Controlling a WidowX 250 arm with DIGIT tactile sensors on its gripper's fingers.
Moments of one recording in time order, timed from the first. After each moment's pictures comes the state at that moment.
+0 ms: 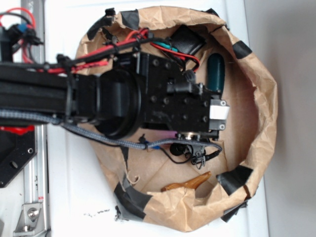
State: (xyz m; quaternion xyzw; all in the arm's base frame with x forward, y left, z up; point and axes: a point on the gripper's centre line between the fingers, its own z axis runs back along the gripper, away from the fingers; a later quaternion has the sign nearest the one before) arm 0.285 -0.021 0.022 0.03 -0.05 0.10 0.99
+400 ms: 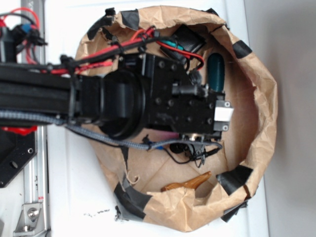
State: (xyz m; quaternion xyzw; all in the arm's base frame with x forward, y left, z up) arm 0.288 -0.006 0.026 0.05 -0.05 0.11 0.99
